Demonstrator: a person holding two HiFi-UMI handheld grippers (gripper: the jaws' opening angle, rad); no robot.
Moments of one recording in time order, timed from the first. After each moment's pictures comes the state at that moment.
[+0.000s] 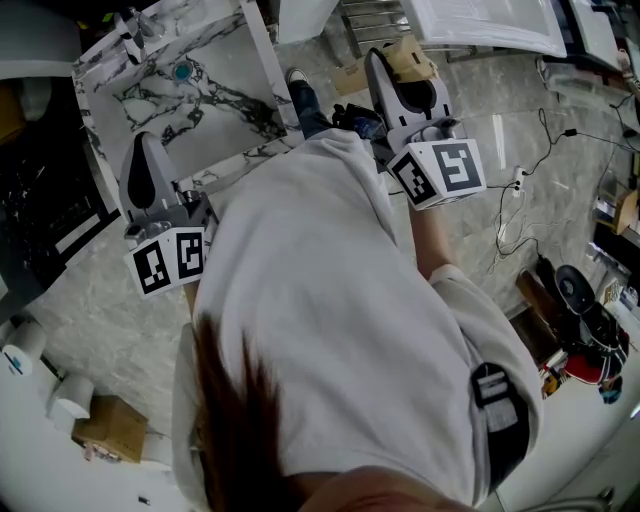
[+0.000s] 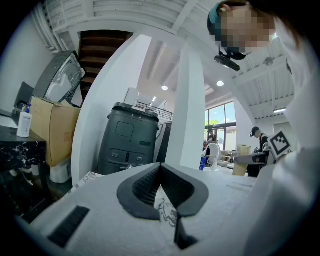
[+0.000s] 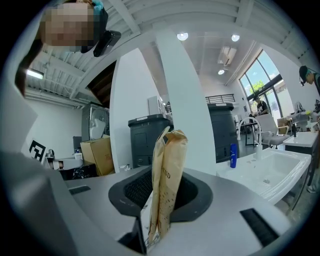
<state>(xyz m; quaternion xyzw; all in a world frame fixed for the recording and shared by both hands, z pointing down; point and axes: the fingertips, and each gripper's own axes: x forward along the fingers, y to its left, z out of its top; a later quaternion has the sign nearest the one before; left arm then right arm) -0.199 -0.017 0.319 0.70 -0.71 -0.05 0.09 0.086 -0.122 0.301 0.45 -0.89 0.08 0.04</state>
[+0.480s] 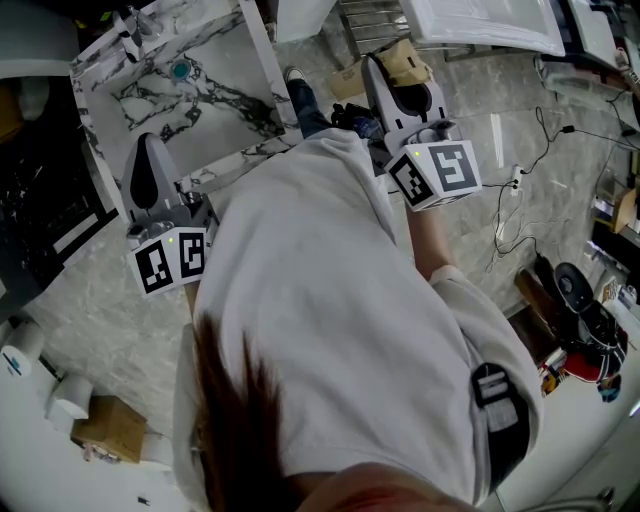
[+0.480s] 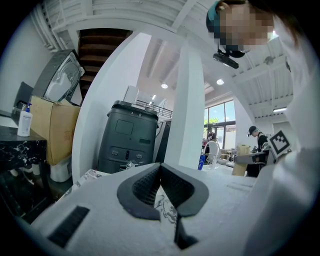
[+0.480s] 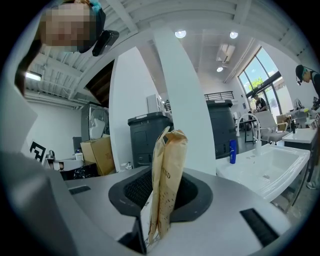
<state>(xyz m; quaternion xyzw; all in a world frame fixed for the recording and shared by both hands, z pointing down) -0.195 -0.012 0.328 0.70 -0.71 -0.04 0.10 0.086 -0.116 0.312 0.45 -0.89 0.09 0.04</state>
